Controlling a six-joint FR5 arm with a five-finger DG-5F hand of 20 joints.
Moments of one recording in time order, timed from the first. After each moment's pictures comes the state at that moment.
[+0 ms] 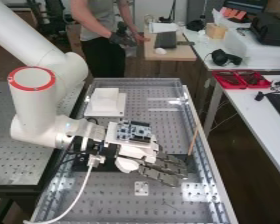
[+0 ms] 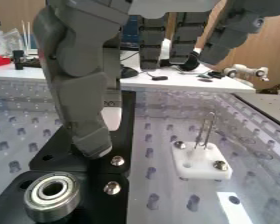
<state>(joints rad) 1.28 -2.18 -1.62 -2.78 -1.81 -0.93</state>
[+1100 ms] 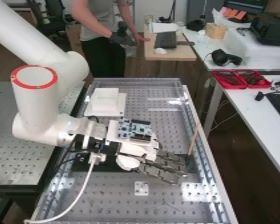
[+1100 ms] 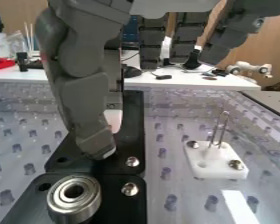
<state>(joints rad) 1.29 -2.18 -1.62 -2.78 -1.81 -0.91</state>
